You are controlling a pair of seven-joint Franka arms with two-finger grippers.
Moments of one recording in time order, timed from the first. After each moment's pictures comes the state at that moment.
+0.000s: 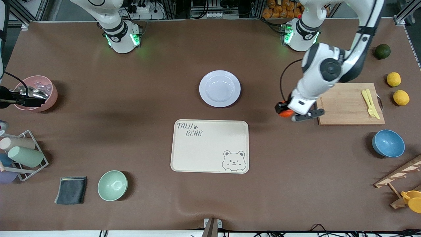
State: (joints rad) left arm 0.06 0.14 -0.48 -2.24 0.04 2.36 -0.72; right arm -0.18 0.30 -0.03 -1.45 -0.10 1.34 0.04
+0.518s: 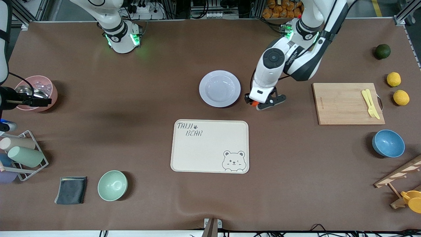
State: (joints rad) left arm -0.18 0.24 -0.48 -2.20 0.14 2.36 -1.14; right arm -0.18 0.33 -0.02 -1.46 0.00 1.33 0.03
